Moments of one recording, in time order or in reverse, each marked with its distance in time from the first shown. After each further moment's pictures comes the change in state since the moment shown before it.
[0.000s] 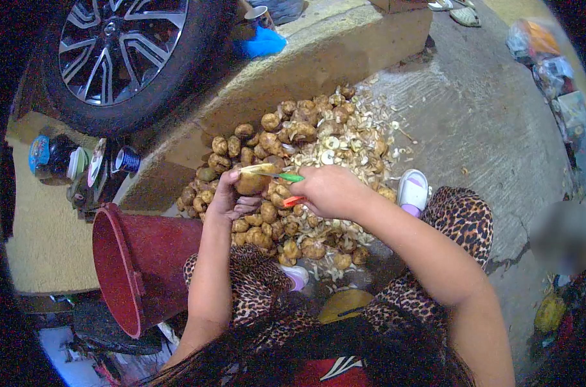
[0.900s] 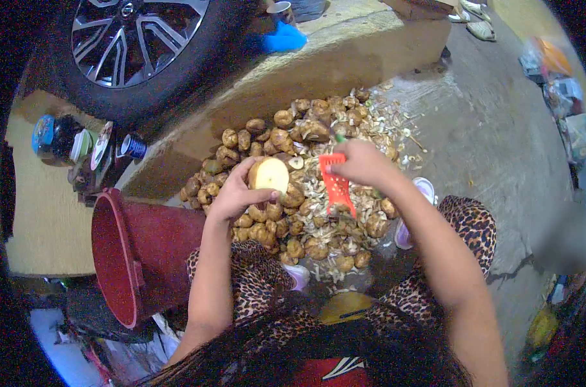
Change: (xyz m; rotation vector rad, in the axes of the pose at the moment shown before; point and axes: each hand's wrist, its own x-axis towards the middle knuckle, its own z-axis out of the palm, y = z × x) left_hand -0.023 0.012 0.041 0.628 0.334 0.265; right_hand 0.014 0.047 -0.009 0.291 -0.049 0.463
